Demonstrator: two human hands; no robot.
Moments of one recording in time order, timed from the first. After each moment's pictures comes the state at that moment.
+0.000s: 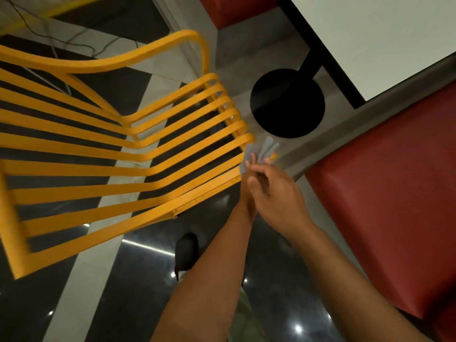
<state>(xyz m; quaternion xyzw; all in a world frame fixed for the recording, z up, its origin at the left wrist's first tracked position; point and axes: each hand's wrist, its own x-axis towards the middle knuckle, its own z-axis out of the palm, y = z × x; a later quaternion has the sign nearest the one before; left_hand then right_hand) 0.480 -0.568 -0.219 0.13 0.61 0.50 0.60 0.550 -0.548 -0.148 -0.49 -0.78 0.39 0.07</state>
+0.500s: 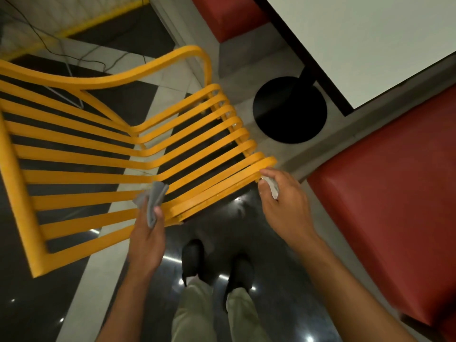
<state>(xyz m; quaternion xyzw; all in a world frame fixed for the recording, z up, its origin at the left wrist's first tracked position) 0.361 -0.747 -0.178 0.14 0.89 0.31 0.31 0.566 -0.550 -0.142 -0.53 -0.74 0.39 0.13</state>
